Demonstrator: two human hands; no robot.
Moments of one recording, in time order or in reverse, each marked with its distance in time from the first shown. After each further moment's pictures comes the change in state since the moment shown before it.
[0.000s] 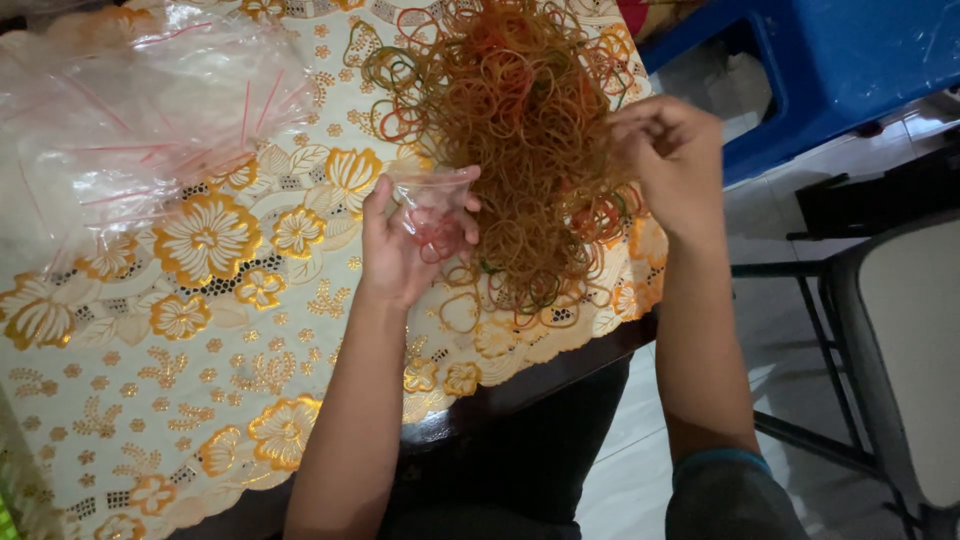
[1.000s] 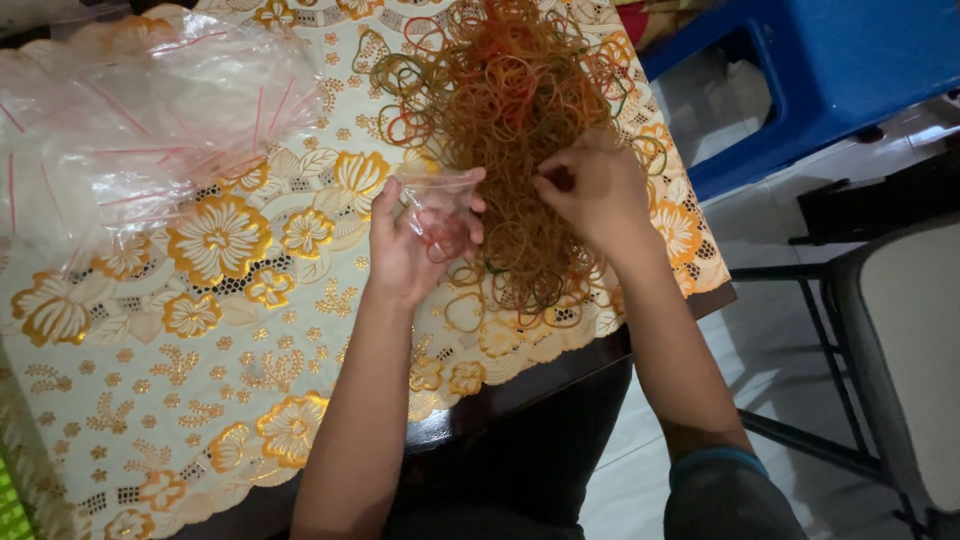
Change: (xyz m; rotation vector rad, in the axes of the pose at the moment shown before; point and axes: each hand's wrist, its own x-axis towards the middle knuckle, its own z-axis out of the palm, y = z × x) left_hand 0.008 -0.011 -0.021 0.035 -0.002 -0.008; right_hand -0.003 0.036 0.046 -0.639 -0.138 -0.047
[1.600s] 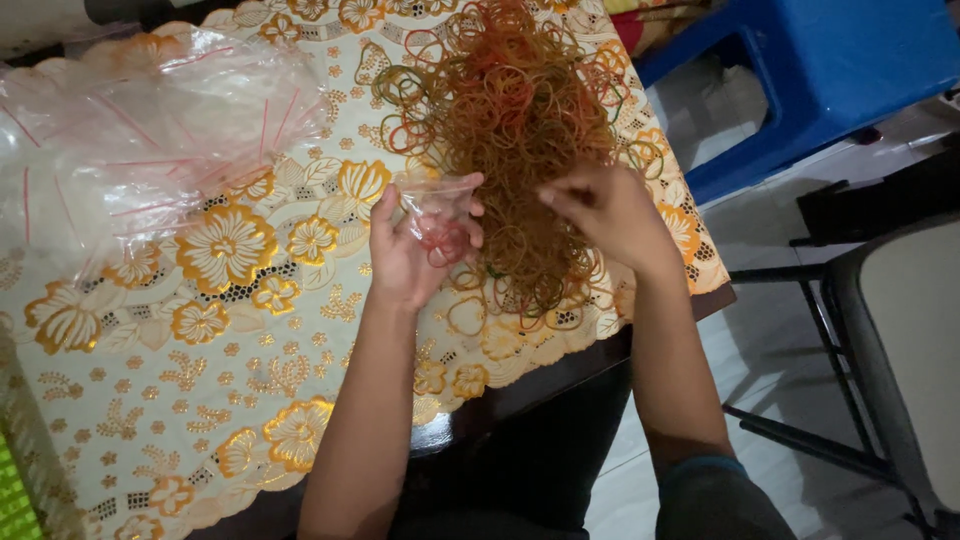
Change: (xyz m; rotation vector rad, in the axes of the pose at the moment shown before) left_hand 0.000 0.001 -0.006 -0.016 -0.025 -0.011; right_hand -0.015 -0.035 -0.037 0.312 -0.144 0.082
